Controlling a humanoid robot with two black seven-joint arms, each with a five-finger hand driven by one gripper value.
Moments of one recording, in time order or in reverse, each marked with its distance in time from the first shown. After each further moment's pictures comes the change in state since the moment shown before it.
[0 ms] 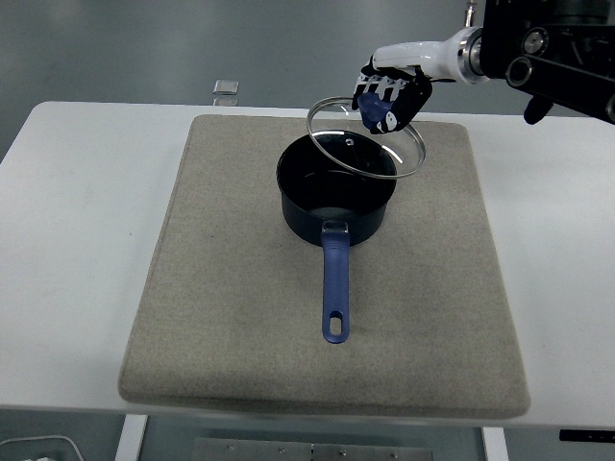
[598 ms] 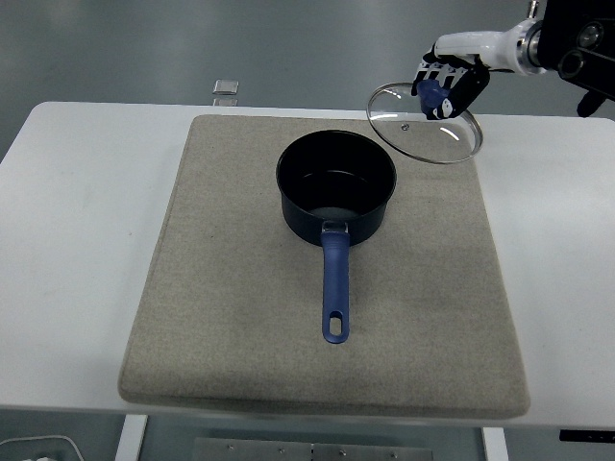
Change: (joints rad) left arm 0.000 0.000 0.000 0.000 -0.001 0.000 0.000; right arm -0.039 -0.067 -0.063 -0.081 -0.010 -0.008 0.000
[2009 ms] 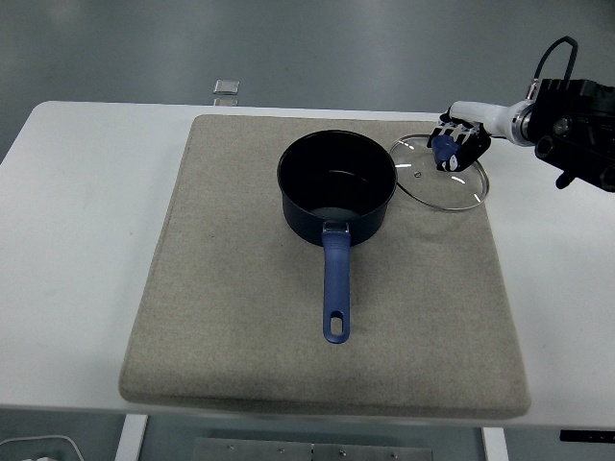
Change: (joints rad) left arm 0.000 0.000 0.000 0.000 0.000 0.000 0.000; right arm -0.234 0.072 0.003 -0.131 0.000 -0.131 0.020
